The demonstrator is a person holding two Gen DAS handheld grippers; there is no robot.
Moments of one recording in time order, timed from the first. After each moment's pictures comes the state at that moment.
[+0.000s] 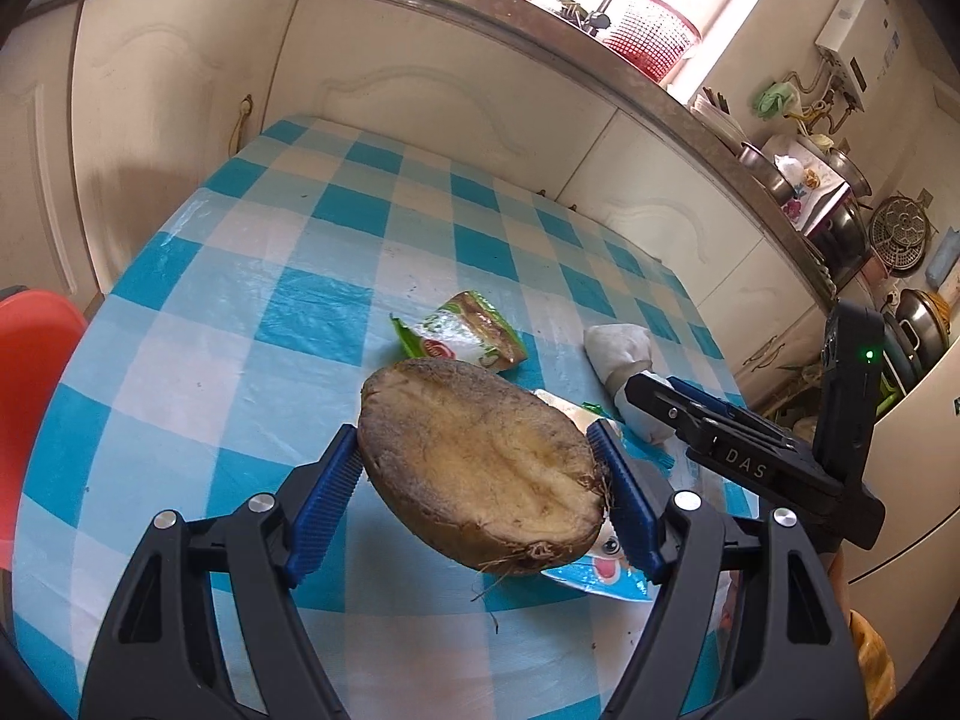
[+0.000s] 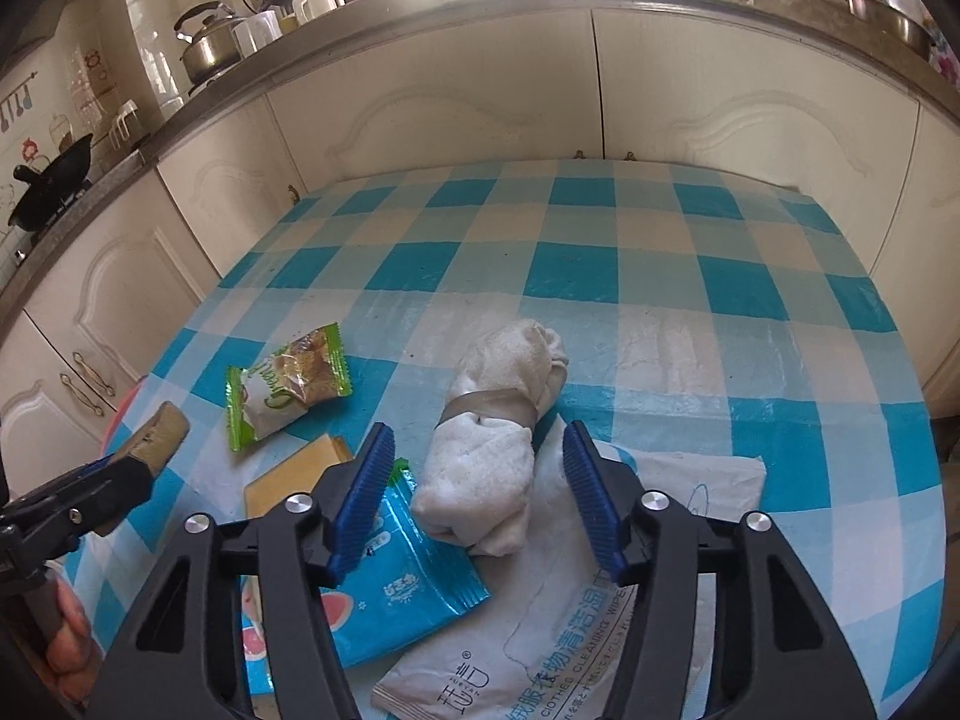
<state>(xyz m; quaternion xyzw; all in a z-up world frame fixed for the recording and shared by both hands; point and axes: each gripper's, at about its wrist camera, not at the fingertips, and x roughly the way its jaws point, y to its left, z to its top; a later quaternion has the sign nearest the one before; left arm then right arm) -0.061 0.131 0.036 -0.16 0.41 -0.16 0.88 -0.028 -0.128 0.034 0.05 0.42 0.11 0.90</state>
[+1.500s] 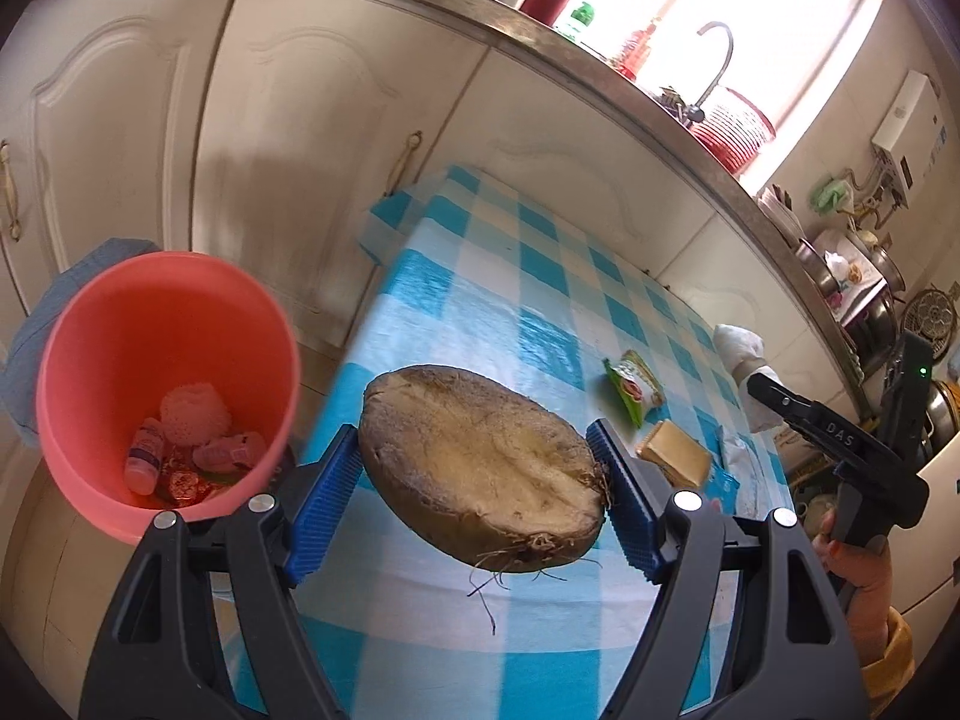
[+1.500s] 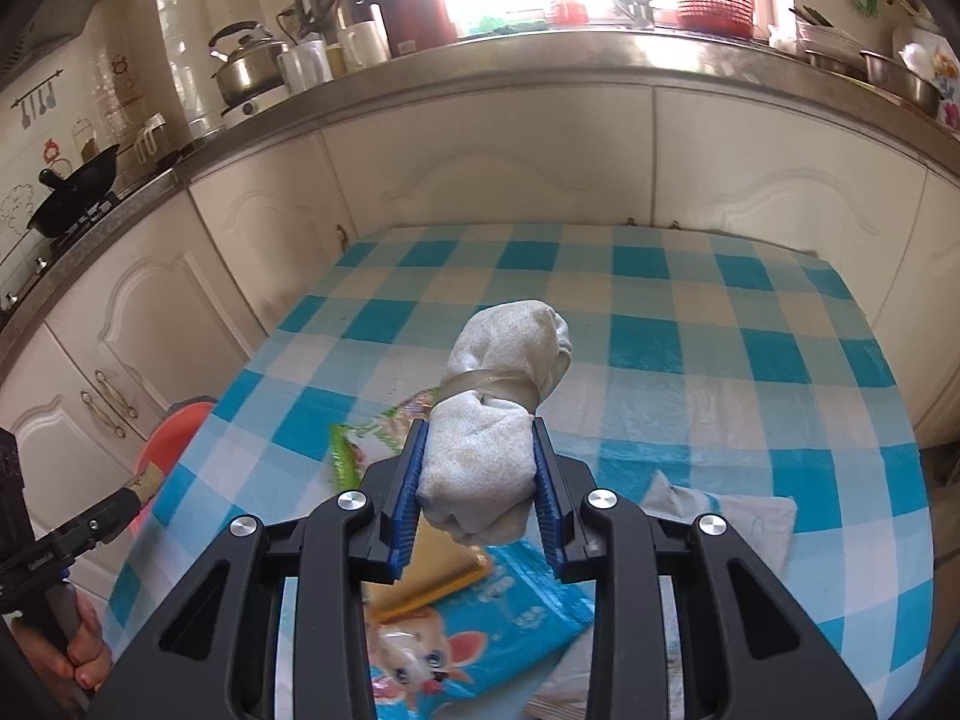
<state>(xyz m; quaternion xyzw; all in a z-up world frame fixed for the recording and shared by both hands) -0.110 0.268 0.032 -0.23 0.37 -0.07 0.90 -0.040 -0.072 0.085 0.04 0.38 0.13 0.92</state>
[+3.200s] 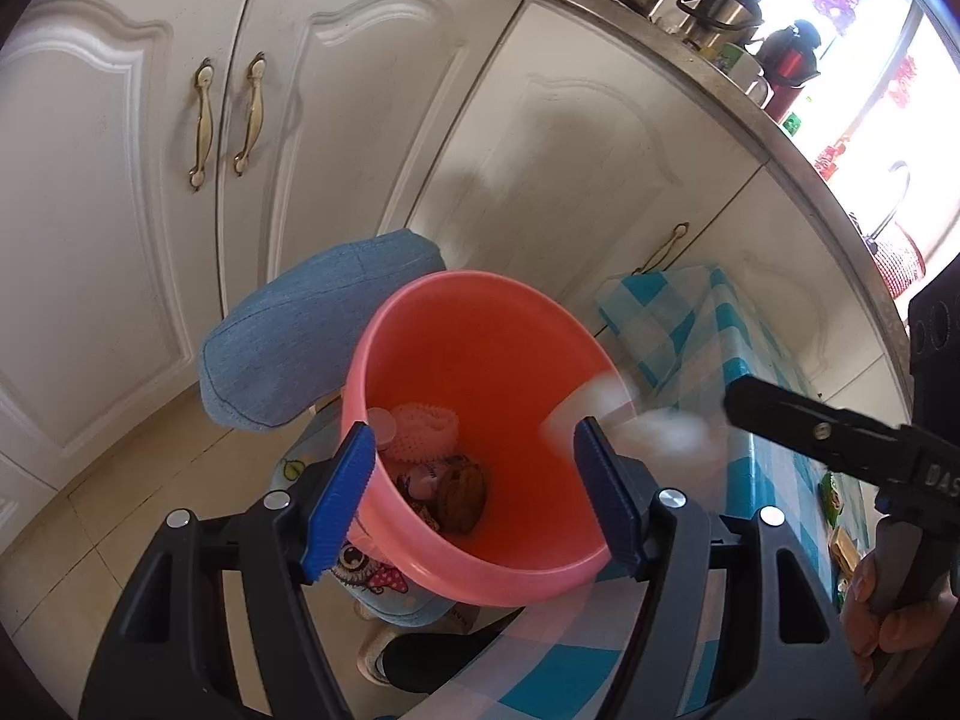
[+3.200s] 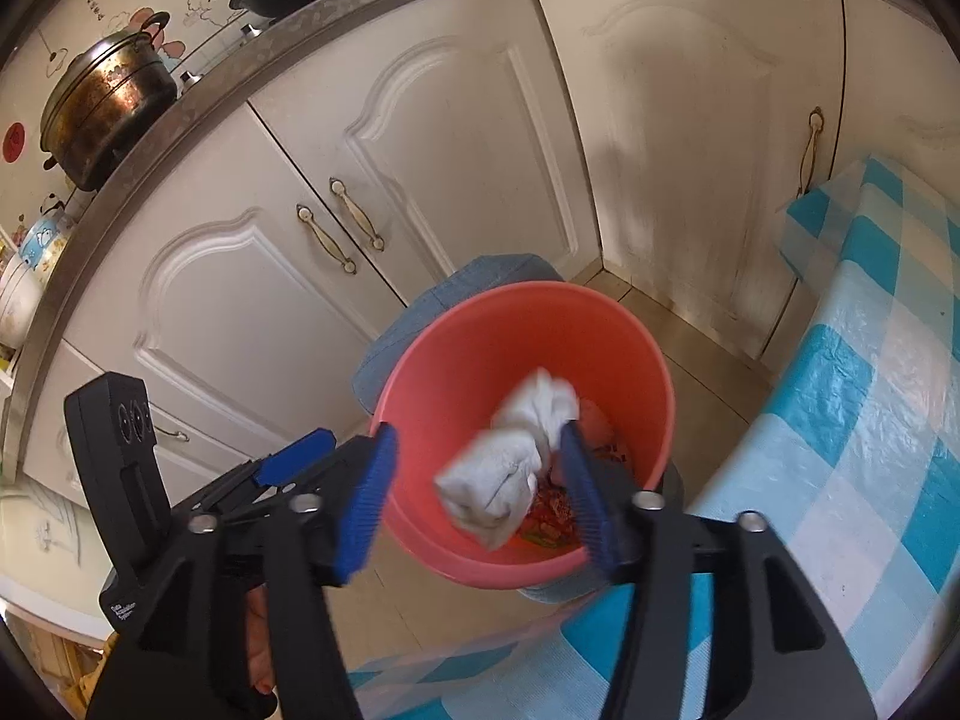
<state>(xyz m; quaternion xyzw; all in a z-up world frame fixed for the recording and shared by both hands) -0.144 0.431 -0.022 -0.29 0.36 0.12 0.88 -0.022 0.256 0.038 -0.04 0.48 0.42 0.76</state>
